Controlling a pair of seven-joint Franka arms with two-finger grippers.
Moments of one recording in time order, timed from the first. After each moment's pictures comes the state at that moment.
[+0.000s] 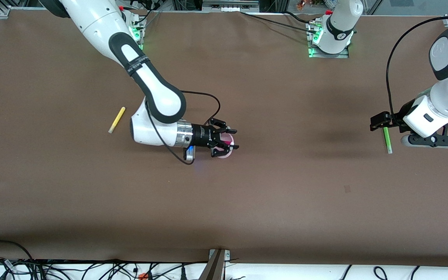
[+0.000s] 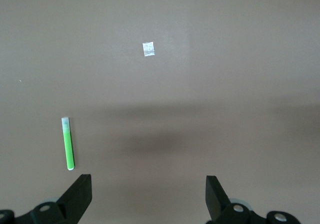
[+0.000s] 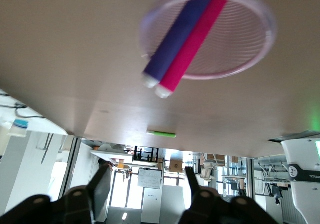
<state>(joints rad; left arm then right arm) 0.02 0.15 -0.04 -1.72 -0.03 1.80 0.01 0.36 0.74 0.26 -1.48 1.24 2.34 1.00</state>
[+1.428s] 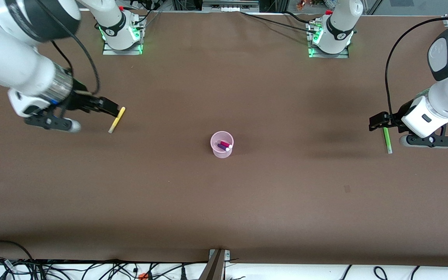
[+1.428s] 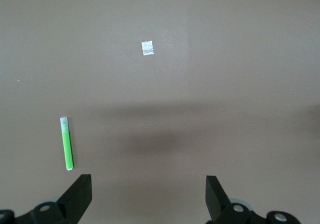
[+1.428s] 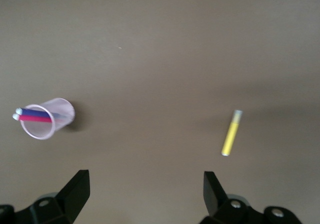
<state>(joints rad) 0.02 0.15 -0.04 -1.73 -0.03 1.81 0.01 0.22 0.13 0.00 -1.58 0.13 1.66 0.36</state>
